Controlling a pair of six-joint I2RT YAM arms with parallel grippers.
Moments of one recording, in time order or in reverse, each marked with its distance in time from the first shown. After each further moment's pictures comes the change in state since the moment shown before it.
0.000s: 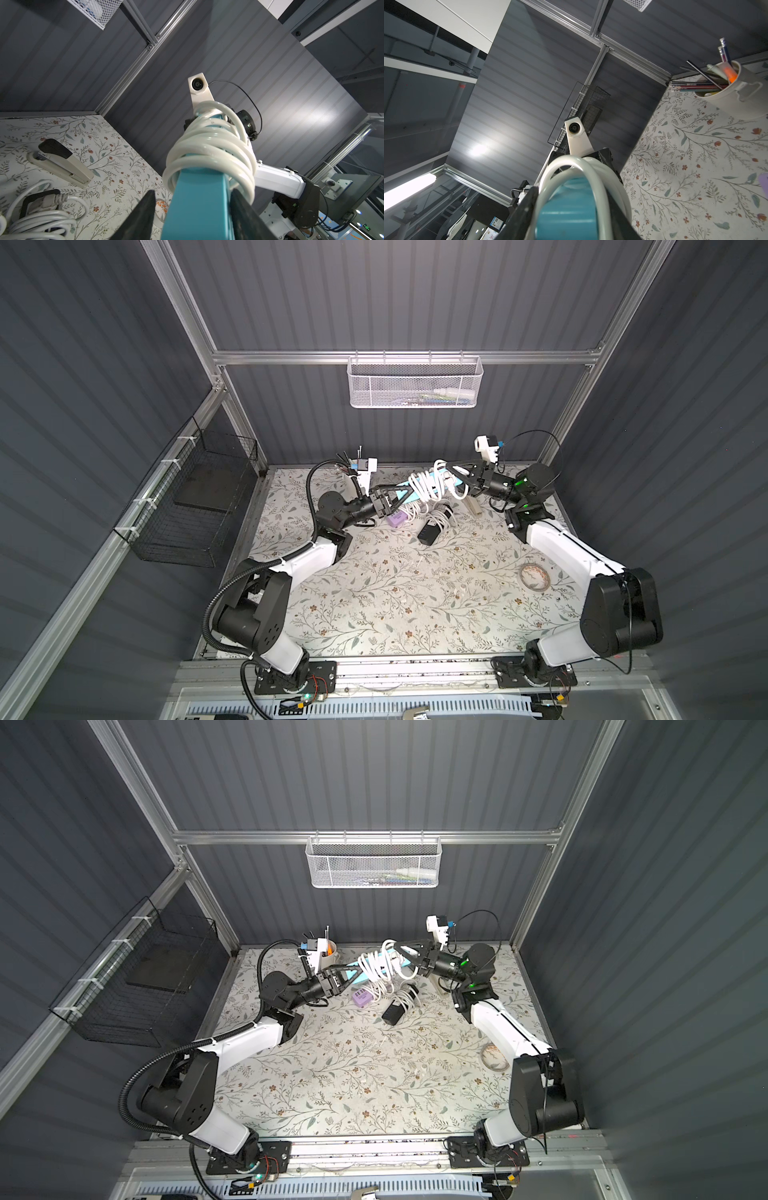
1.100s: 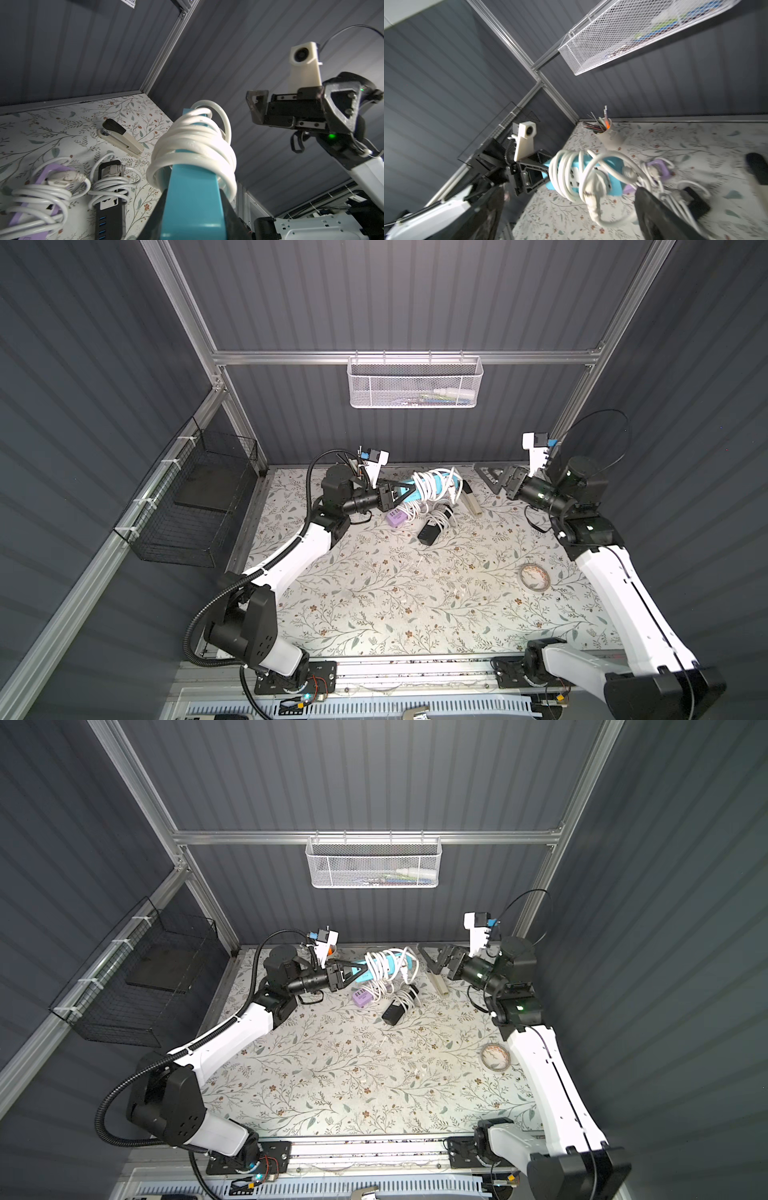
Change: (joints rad) left arm 0.000 -0.063 0.303 -0.865 -0.045 0.543; right arm -0.096 -0.406 0.153 -1.030 0.390 -0.880
